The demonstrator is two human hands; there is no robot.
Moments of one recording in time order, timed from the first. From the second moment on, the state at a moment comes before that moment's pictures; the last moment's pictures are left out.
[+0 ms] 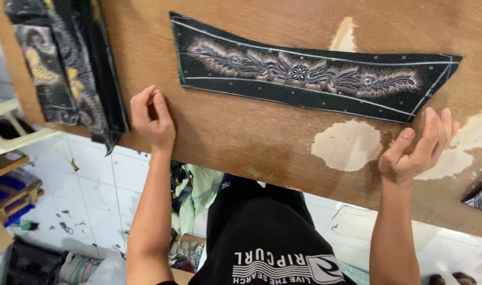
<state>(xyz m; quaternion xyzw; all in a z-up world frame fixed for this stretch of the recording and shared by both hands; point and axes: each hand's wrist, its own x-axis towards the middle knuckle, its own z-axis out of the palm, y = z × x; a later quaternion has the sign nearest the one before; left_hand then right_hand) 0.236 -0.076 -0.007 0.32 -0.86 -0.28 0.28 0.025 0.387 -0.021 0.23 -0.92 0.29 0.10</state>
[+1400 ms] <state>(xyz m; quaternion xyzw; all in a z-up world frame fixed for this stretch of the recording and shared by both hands) 0.217 0.163 0.074 -0.05 -0.64 -0.77 -0.03 0.249 0.311 0.059 -0.07 -0.67 0.69 -0.26</state>
